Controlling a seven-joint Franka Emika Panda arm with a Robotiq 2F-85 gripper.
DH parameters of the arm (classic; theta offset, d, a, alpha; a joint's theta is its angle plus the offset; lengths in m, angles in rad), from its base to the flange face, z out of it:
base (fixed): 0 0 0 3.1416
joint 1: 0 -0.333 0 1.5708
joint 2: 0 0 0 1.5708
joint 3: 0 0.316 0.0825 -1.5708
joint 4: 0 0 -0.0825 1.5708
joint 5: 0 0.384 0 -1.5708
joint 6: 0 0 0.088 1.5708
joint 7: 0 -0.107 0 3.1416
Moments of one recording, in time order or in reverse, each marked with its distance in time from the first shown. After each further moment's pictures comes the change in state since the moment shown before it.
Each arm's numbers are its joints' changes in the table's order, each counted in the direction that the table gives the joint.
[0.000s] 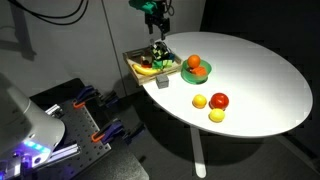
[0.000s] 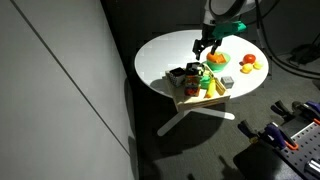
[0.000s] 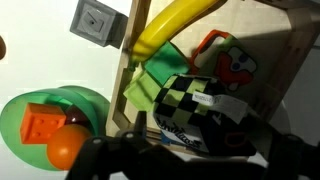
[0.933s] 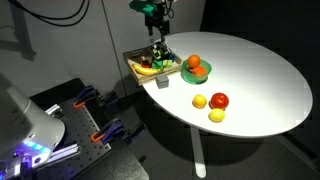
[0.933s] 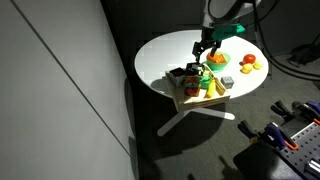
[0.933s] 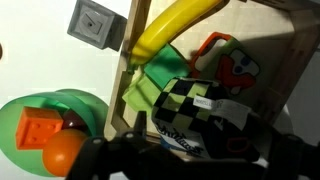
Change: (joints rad) arm -0.001 0.023 0.000 -0.009 0.000 -0.001 0.000
